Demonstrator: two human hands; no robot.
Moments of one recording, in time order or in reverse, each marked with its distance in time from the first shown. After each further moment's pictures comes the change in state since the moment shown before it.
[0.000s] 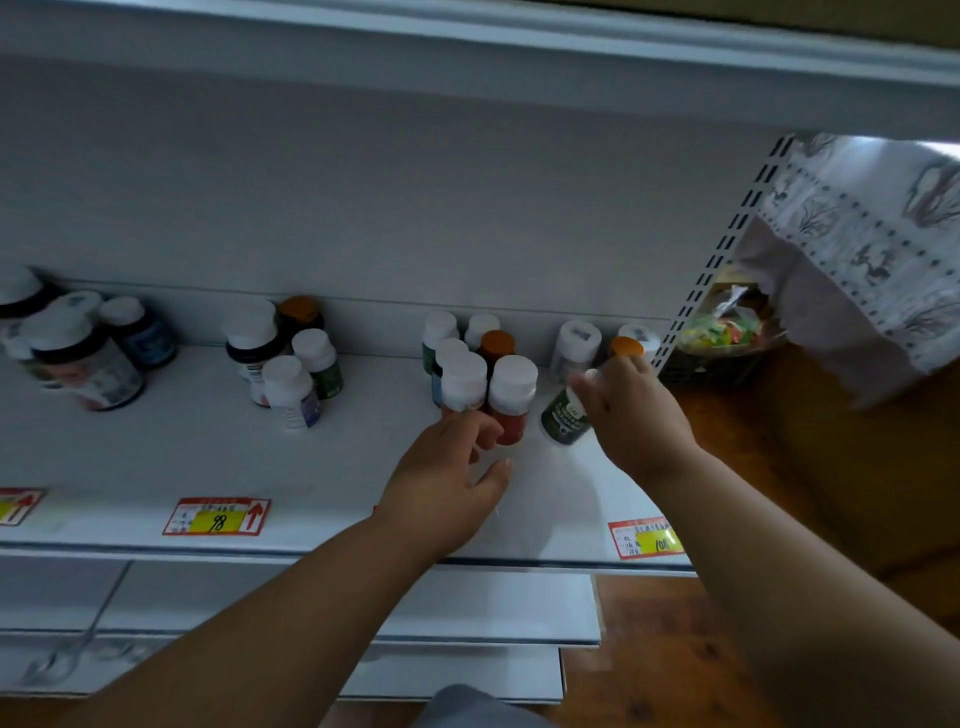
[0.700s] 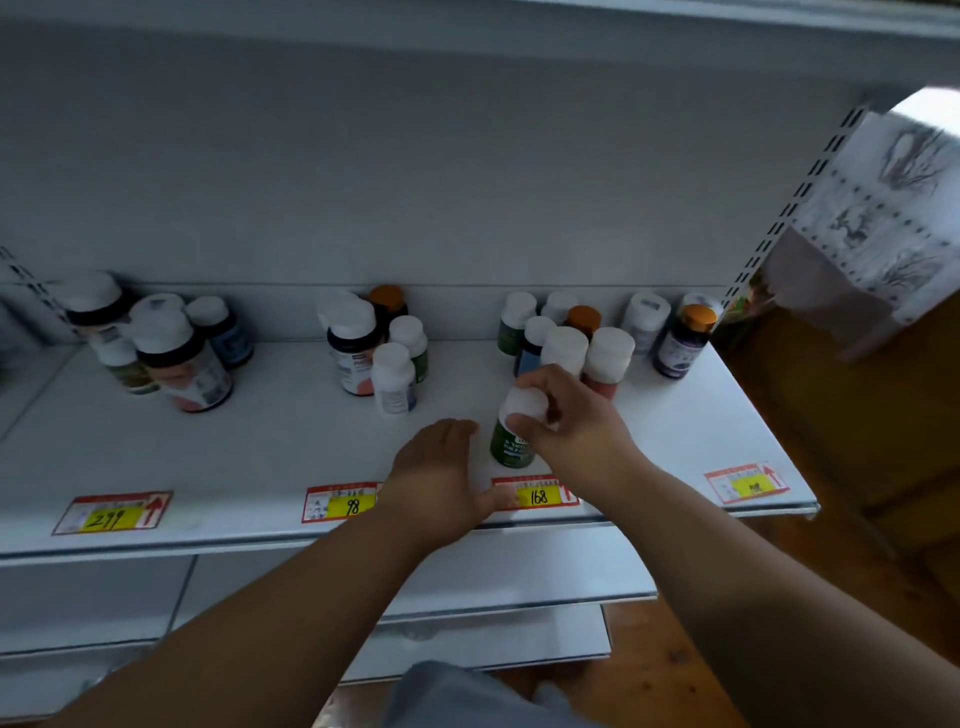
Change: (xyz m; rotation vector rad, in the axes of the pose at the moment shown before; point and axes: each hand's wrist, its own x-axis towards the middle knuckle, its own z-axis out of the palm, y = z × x) left_hand -0.029 -0.121 -0.072 0.354 -0.137 0.112; right_hand -0.072 -0.162 0.061 0.501 -0.144 0.021
